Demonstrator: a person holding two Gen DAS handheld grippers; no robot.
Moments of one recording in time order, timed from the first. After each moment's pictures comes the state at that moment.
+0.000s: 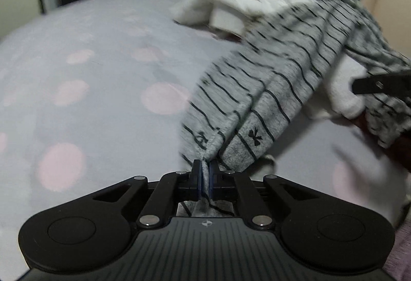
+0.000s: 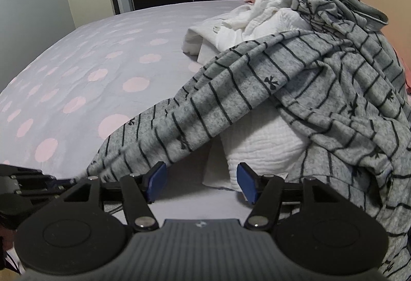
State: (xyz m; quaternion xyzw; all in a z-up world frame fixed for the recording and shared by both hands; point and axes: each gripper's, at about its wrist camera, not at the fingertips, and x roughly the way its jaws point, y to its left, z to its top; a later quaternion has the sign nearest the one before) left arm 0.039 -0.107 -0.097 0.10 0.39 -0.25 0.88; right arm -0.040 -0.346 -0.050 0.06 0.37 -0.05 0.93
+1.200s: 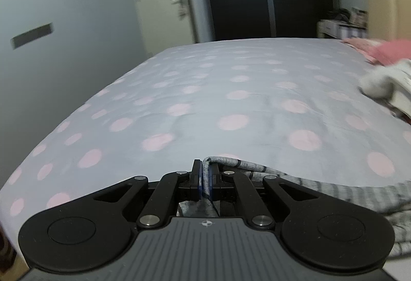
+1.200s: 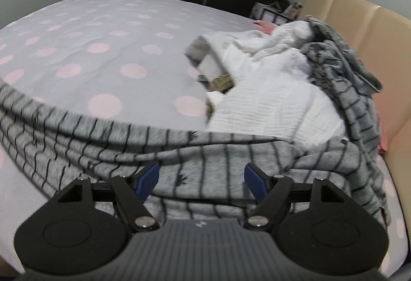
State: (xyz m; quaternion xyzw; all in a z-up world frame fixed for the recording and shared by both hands) left arm 0.048 0.091 -0.023 0.07 0.29 0.04 0.95; right arm -0.048 -0.313 -0.028 -0.09 0.37 -0.08 0.92
